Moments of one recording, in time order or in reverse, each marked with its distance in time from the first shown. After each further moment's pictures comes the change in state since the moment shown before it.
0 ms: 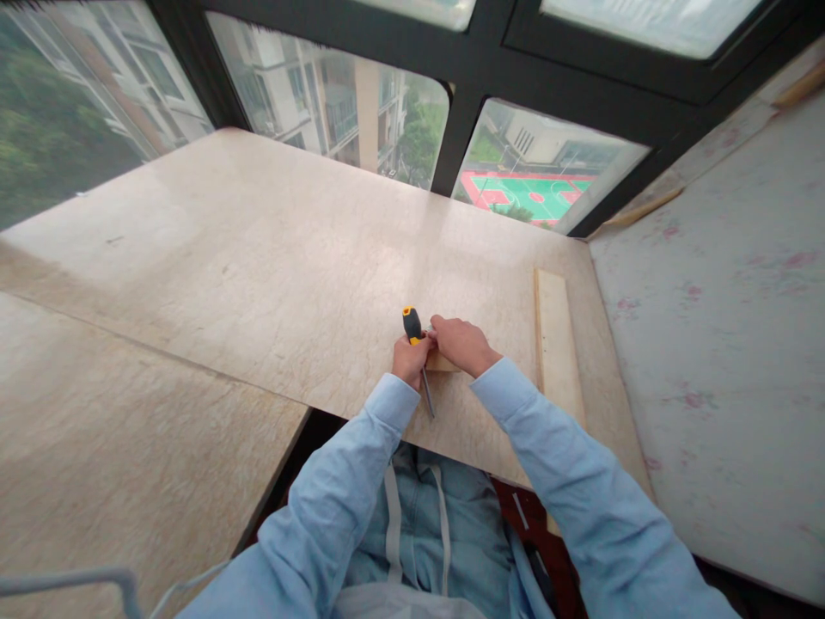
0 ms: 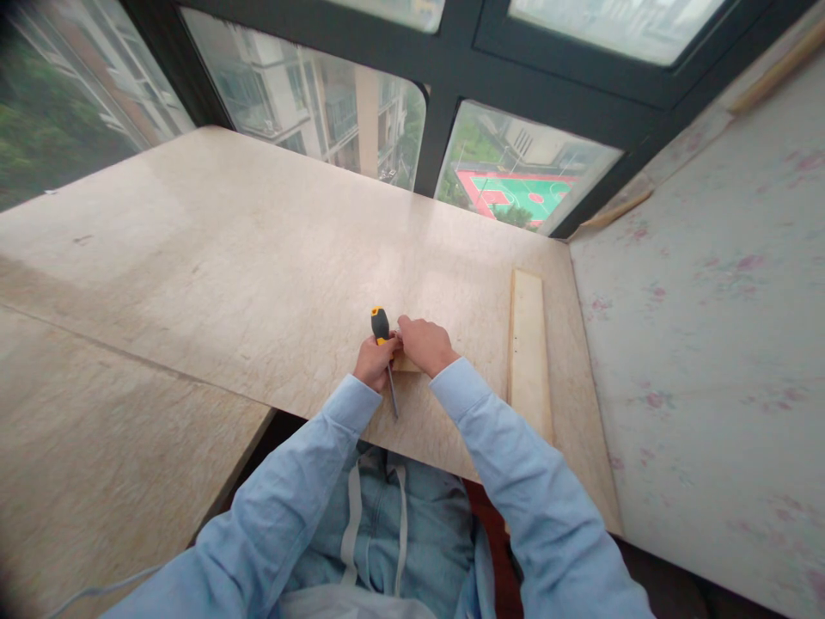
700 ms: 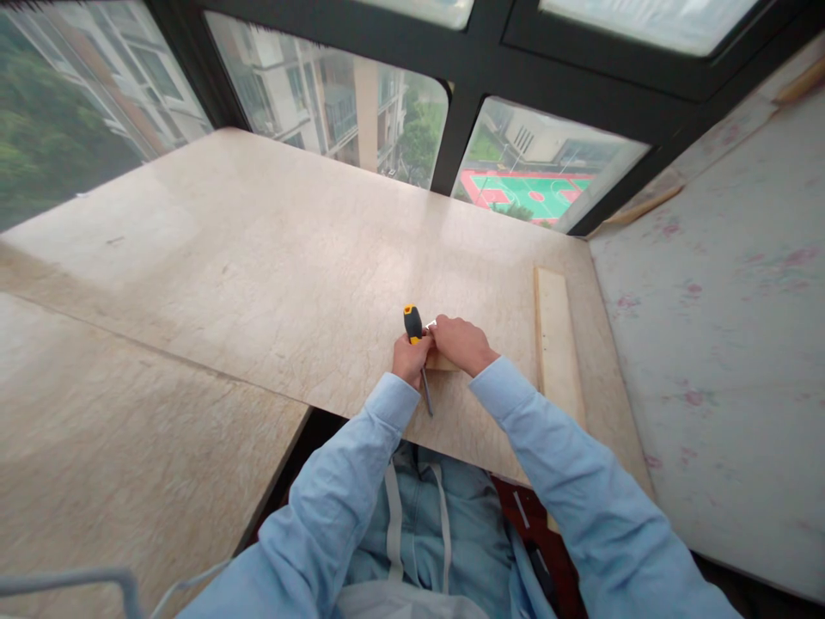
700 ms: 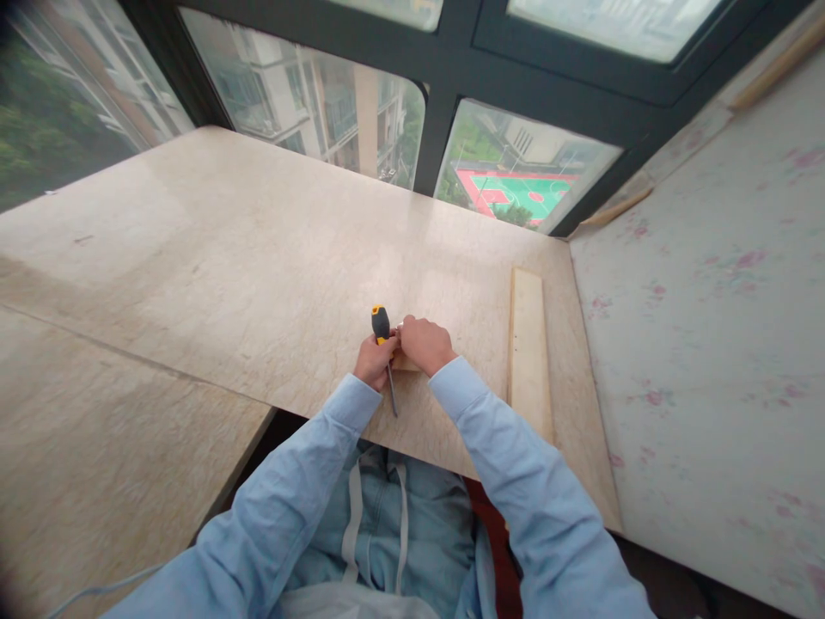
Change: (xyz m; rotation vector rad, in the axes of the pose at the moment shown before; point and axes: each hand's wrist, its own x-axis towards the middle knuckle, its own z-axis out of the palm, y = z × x) left_hand 0.000 0.001 0.000 0.008 0.009 0.026; right_hand 0.002 -0.003 0.003 0.042 0.007 0.091
